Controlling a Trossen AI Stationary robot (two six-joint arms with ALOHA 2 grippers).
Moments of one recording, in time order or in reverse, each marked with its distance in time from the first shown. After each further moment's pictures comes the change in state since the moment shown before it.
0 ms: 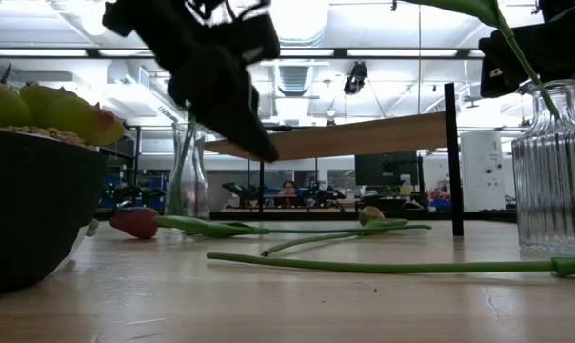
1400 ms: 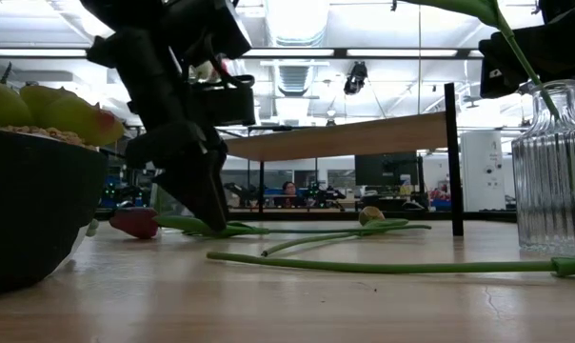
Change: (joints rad) left arm 0.010 0.060 -0.073 -0.103 0.051 -0.173; right arm 0.000 0.003 0.000 -0.005 -0.001 -0.007
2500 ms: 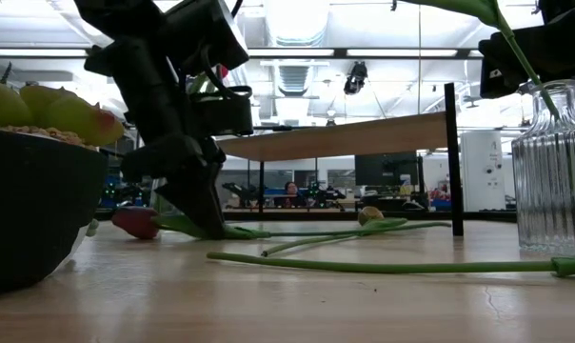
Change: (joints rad) left arm 0.000 0.022 -0.022 0.032 -0.003 0.000; right arm 0.000 0.003 0.000 0.001 0.000 0.002
